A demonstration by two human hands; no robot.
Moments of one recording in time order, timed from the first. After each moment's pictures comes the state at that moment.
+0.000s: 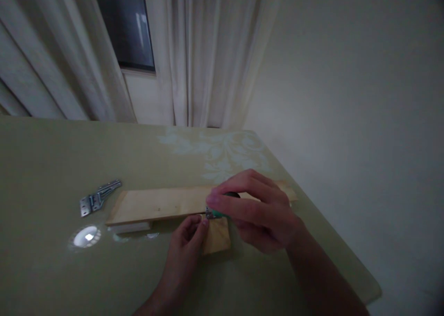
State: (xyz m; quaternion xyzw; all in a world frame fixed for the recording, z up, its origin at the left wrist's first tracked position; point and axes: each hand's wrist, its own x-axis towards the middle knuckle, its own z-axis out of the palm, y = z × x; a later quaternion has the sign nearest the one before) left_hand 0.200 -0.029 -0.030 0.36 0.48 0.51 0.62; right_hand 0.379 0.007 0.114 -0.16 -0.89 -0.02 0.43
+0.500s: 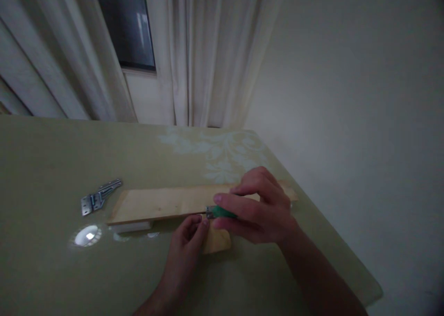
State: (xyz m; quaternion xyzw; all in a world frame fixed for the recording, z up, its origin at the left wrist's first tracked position) left_hand 0.199 -0.028 -0.022 0.37 0.49 0.50 0.61; right_hand 0.376 0.010 0.107 -0.19 -0.85 -0.13 0.48
